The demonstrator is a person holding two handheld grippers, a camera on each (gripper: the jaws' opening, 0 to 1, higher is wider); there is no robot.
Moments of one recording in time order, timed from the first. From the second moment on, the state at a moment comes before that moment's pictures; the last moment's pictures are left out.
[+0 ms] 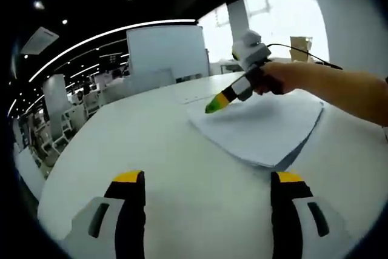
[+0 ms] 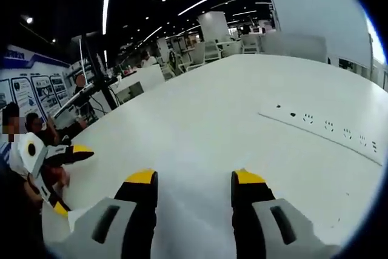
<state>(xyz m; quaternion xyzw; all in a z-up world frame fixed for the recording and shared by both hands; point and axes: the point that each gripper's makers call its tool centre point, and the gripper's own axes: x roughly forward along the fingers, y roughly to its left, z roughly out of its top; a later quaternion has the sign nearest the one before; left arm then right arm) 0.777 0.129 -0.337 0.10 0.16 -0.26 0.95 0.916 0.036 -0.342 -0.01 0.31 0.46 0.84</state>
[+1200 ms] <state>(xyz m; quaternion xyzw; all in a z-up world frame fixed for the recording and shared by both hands) 0.764 0.094 -0.335 0.08 0.16 -0.30 0.94 0.926 0.073 -0.341 0.01 0.31 0.50 0.81</state>
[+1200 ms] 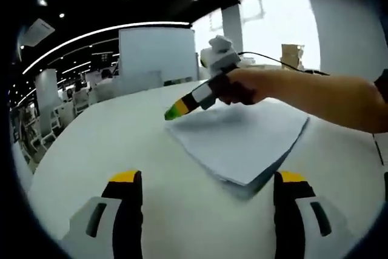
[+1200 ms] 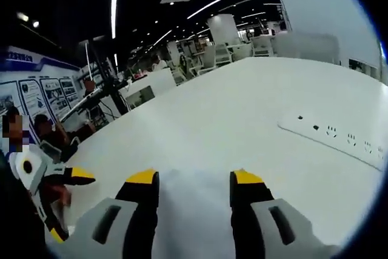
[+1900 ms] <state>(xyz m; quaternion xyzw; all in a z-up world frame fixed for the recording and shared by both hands) 0.762 0.099 -0.338 0.09 0.15 -0.29 0.94 0.894 0.081 -0.339 -0.03 0.31 0.53 0.79</state>
